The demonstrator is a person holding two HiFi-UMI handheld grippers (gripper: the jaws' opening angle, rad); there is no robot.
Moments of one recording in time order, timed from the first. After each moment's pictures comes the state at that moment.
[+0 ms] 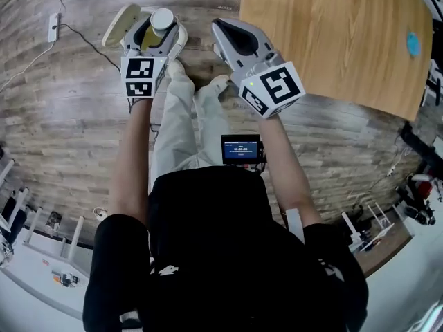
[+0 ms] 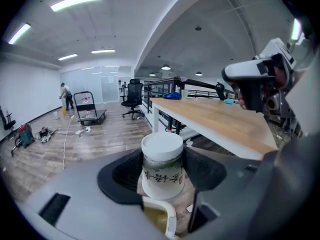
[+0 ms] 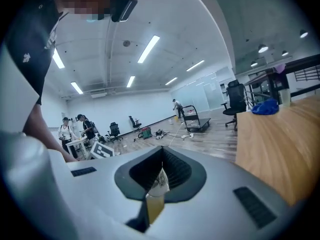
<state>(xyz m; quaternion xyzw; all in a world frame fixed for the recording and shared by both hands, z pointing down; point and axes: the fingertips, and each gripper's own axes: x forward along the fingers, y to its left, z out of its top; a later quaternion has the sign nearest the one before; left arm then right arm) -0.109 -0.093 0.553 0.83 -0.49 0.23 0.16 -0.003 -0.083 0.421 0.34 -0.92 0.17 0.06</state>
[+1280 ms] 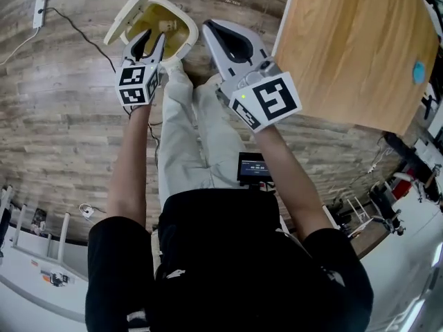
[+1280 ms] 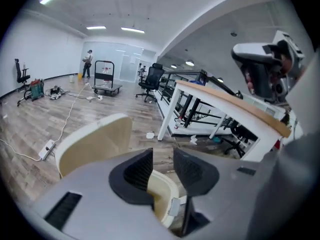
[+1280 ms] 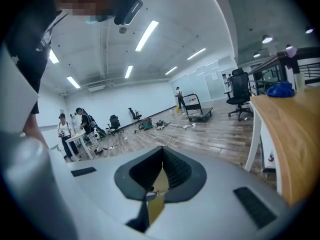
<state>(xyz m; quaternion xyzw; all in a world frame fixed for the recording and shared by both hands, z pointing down) -0.198 -0.063 0.695 0.77 -0.52 0.19 0.31 -0.105 -0.106 0.489 0.32 -0.92 0.20 0.11</state>
